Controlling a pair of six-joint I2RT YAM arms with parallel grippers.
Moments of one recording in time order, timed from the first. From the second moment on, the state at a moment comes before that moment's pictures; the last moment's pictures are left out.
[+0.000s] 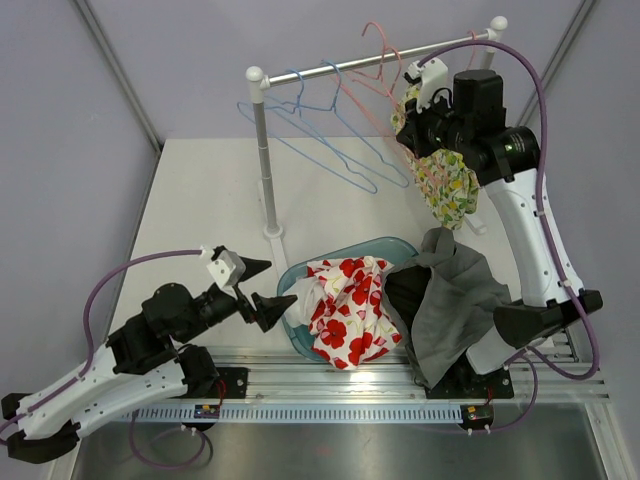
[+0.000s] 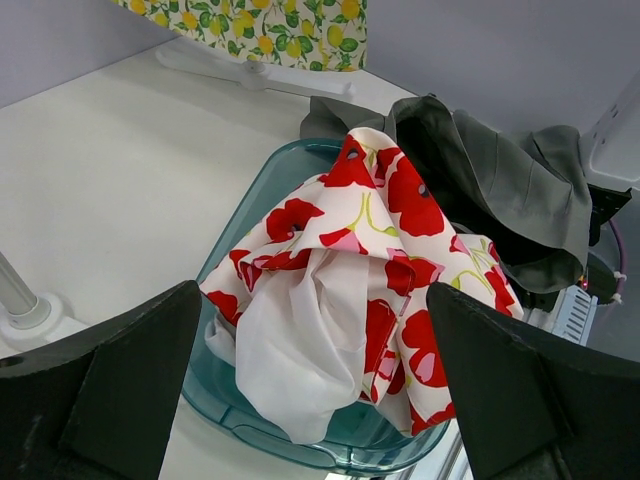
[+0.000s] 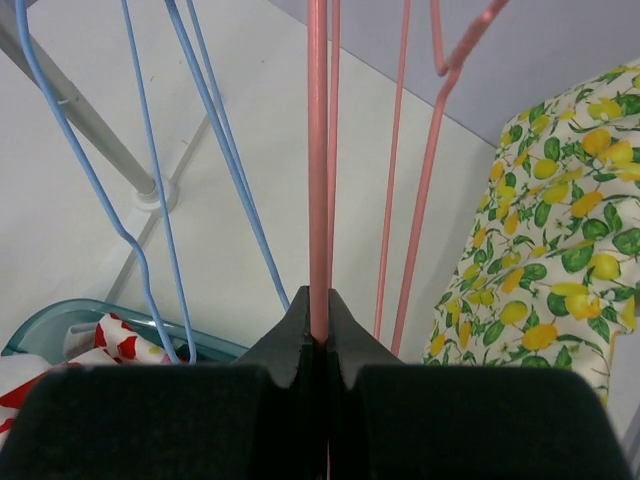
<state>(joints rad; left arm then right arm) -1.04 0.39 0.65 -0.31 -0.08 -0.13 0.34 1.58 2.06 -0.90 -0.25 -0.18</state>
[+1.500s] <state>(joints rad) -1.04 0.39 0.62 -0.29 -0.07 -0.12 0.27 0.94 1.10 -0.99 -0.36 -0.57</state>
